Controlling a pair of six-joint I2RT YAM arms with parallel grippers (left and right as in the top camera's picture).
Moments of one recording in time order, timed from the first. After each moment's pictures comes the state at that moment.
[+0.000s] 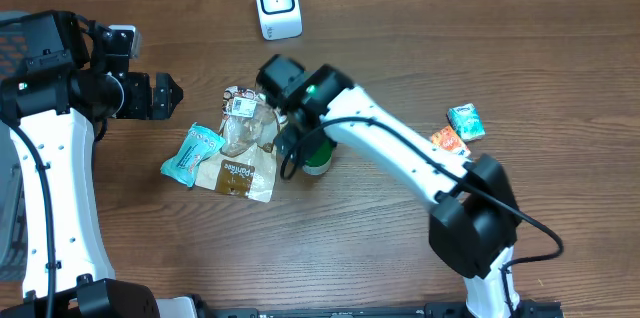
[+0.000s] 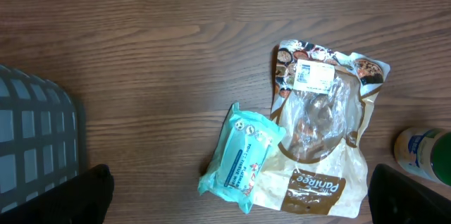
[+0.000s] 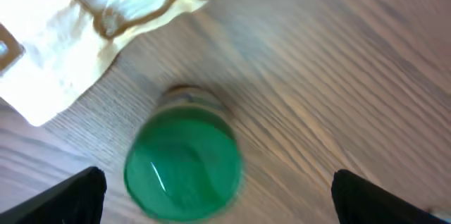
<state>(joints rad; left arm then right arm) 0.28 1.54 1.54 -1.09 0.20 0.27 0.77 2.07 1.87 -1.19 0.14 0.00</state>
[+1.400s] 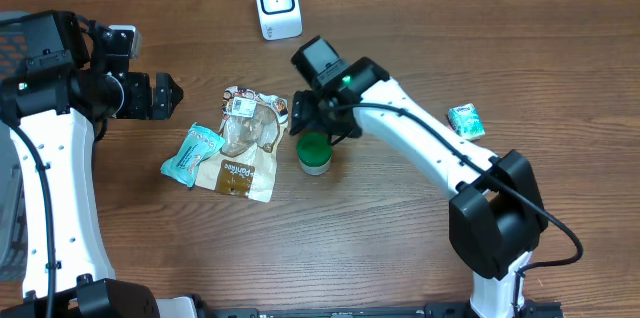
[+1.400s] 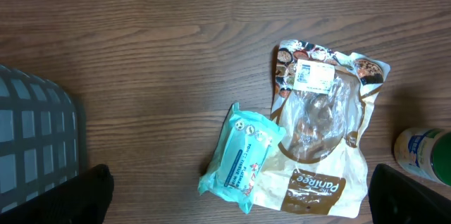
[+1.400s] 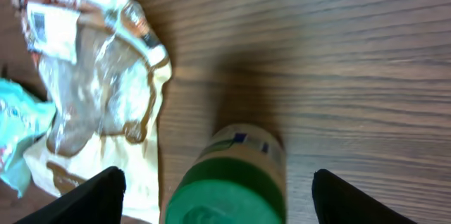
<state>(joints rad) 0.28 1.54 1.54 -1.09 0.20 0.27 0.68 2.01 1.69 -0.96 -0.03 0.74</state>
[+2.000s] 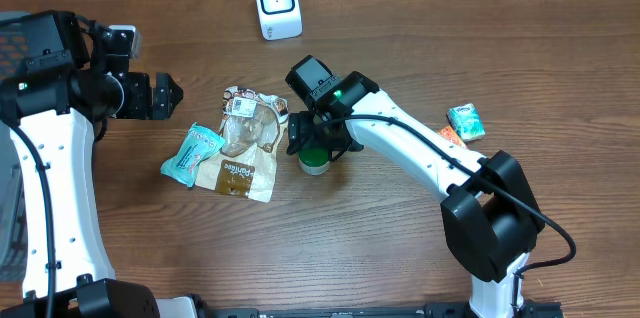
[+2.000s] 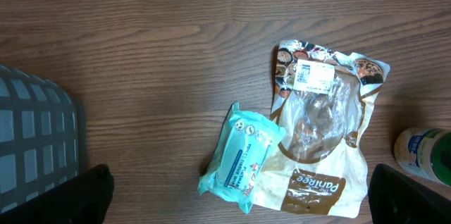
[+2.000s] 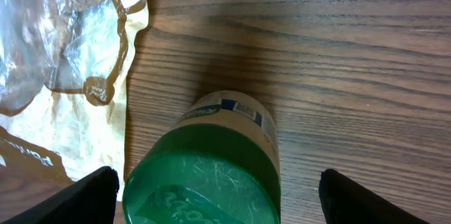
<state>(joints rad) 0.28 1.54 1.54 -1.09 0.20 0.27 0.70 2.01 1.61 -0.96 -0.05 0.64</state>
